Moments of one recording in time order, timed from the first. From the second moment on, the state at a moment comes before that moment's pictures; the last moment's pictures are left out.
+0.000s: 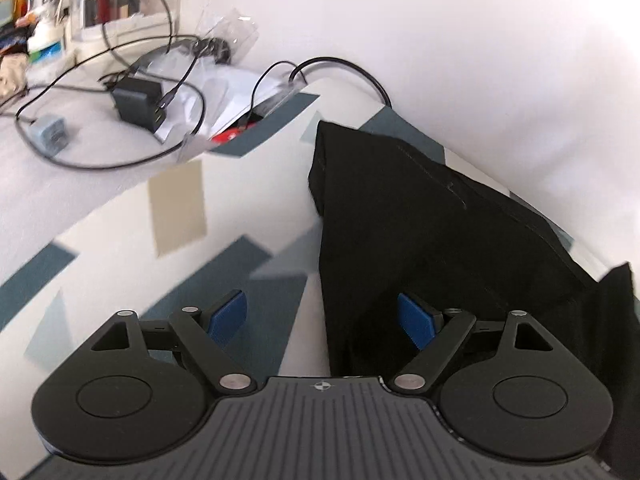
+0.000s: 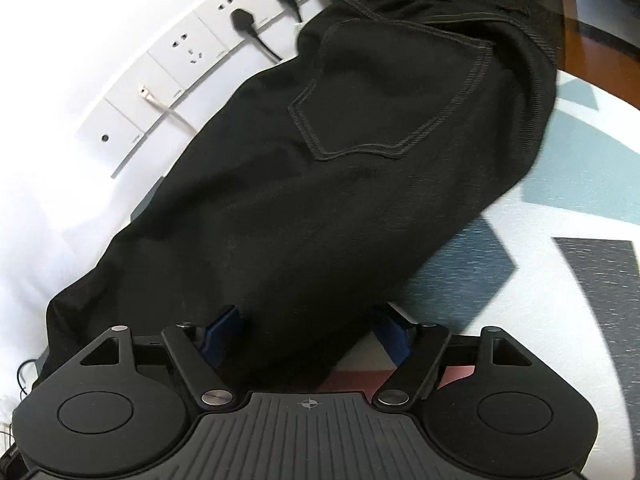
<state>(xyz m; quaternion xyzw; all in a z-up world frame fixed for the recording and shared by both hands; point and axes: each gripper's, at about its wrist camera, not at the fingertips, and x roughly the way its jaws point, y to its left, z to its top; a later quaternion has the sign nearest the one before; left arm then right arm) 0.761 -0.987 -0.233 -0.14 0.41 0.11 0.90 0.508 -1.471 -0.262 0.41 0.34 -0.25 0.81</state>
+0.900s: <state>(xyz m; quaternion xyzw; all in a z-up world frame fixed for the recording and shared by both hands) 0.585 -0.938 -0.226 -0.16 0.43 0.10 0.88 0.434 -1.458 -0.240 0.33 0.34 -0.28 0.83</state>
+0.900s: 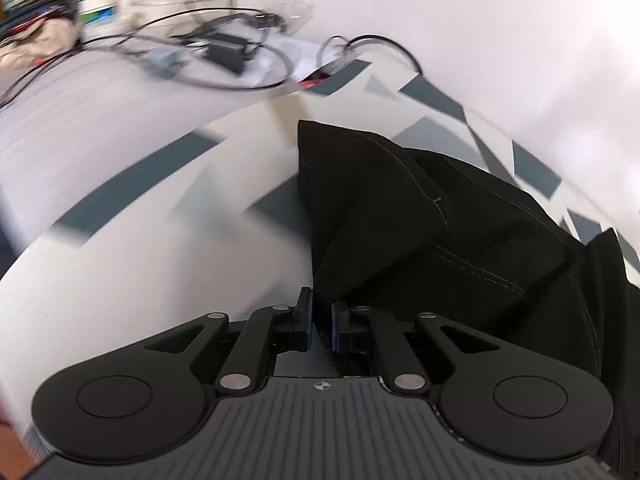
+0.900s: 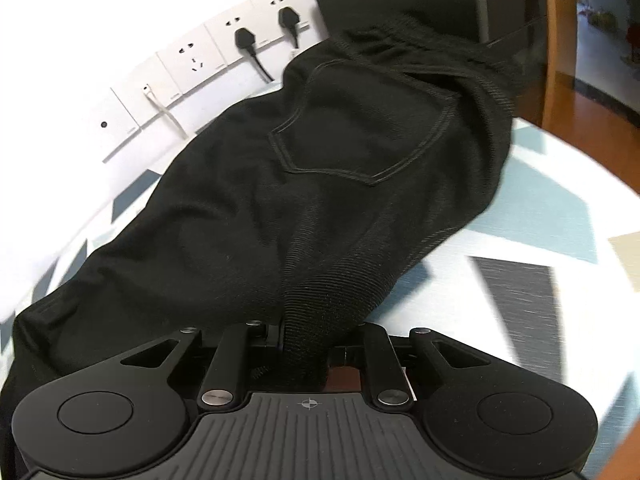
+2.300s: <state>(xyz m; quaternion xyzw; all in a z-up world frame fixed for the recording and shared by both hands) 0.528 -0.858 -0.236 -0.06 0.38 -0.22 0.90 0.711 -1.004 -0.200 0.11 0.51 0.12 0.85</state>
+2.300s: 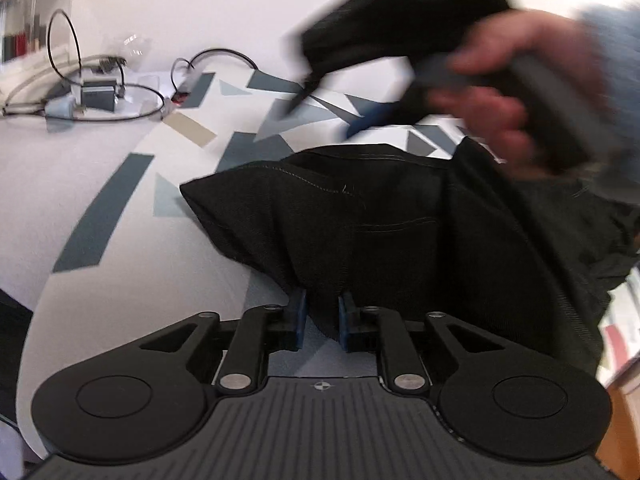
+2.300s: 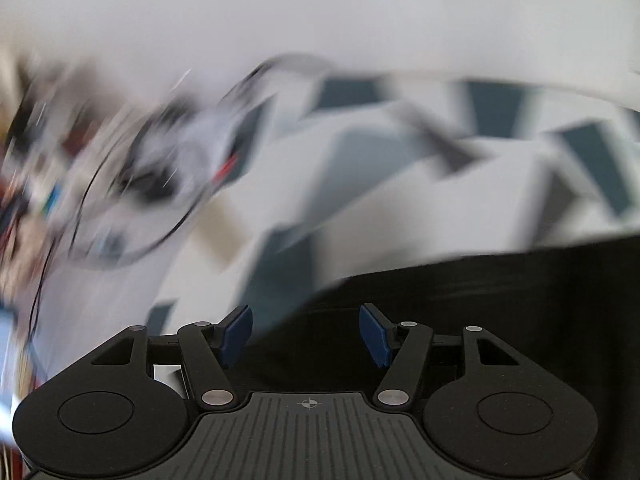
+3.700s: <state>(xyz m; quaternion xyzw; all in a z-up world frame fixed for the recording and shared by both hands) 0.523 -0.829 -0.236 -0.13 0.44 -0.14 0.88 0.763 -0.922 -0.199 0.02 0.65 0.29 0.70</state>
